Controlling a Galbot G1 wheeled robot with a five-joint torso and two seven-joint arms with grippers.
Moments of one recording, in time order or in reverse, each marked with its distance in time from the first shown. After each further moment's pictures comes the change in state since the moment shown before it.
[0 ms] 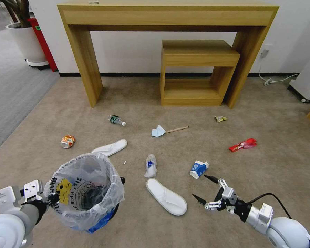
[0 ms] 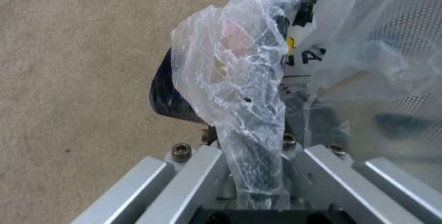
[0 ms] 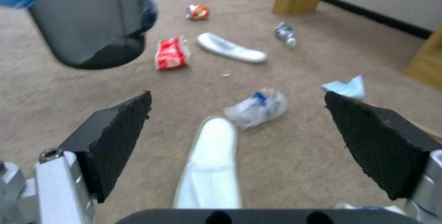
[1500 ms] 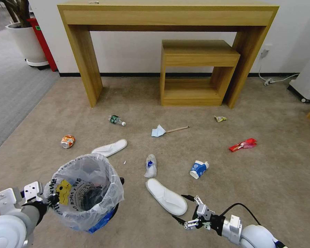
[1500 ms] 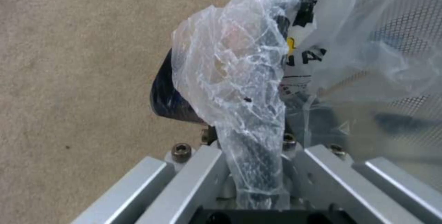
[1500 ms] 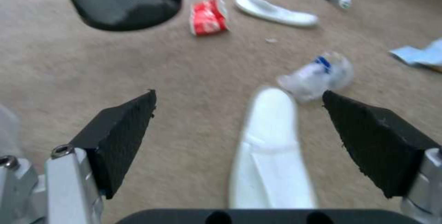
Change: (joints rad) left arm -0.009 -0.028 0.011 0.015 0.029 0.000 0.007; right arm 0.192 0.031 -0.354 -0.100 -0.117 -0.064 0.154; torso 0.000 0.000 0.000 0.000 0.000
